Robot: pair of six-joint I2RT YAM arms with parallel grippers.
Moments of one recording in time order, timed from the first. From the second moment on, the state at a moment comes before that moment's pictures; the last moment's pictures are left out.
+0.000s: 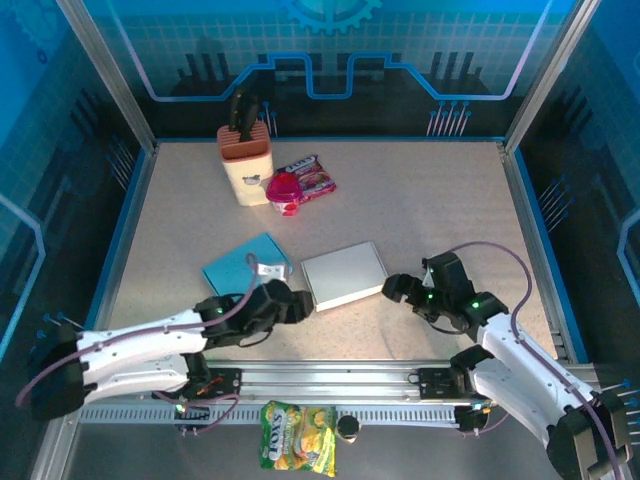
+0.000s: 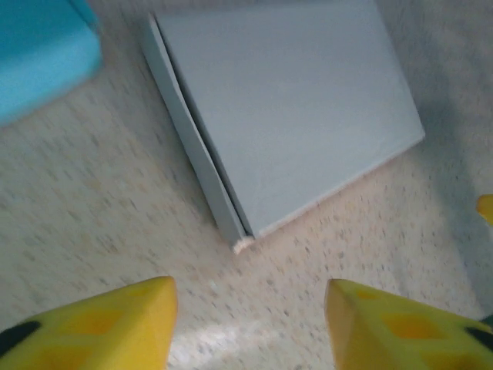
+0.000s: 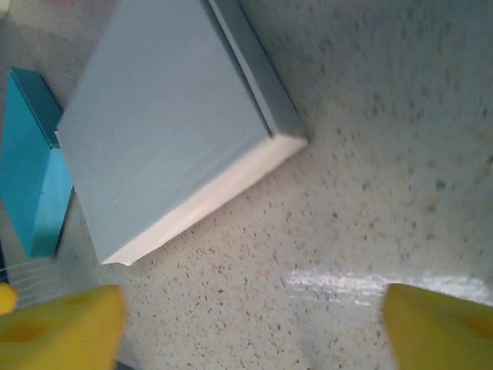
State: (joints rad) left arm -0.98 0.96 0.52 -0.34 -0.25 -1.02; right arm 0.40 0.78 0.44 -0.54 -0.27 0.85
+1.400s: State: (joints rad) left arm 0.03 1.21 0.35 0.30 -0.21 -0.19; right arm 0.15 1.47 0.19 1.03 0.26 -0.06
